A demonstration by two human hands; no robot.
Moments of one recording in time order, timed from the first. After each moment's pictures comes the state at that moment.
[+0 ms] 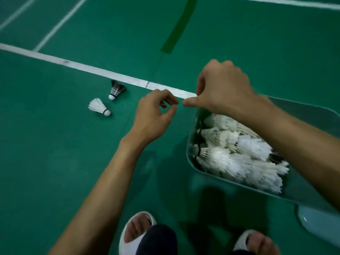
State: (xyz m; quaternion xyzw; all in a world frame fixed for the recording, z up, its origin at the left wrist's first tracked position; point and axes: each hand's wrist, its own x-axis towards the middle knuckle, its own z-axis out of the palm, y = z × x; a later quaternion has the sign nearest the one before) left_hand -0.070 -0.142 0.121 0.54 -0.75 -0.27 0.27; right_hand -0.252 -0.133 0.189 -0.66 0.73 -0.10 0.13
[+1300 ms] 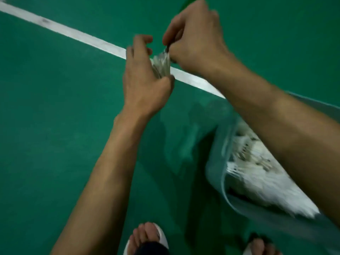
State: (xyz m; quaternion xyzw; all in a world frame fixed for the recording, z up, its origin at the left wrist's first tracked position) left_hand -0.034 -0.230 0.099 0.63 -0.63 -0.28 0.35; right_hand -0.154 -0.273 0.139 -0.61 0.70 -0.29 0.22
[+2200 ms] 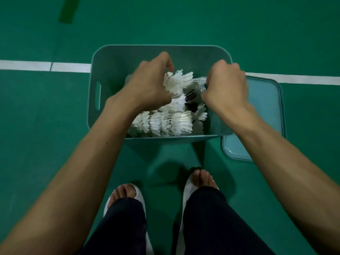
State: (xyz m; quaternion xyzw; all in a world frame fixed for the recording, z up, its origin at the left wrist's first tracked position) left_hand -0.252 -0.076 0.129 0.40 -0.86 -0.32 0.04; right_hand -0.396 0.026 0.134 -0.41 0.91 -0.08 0.07
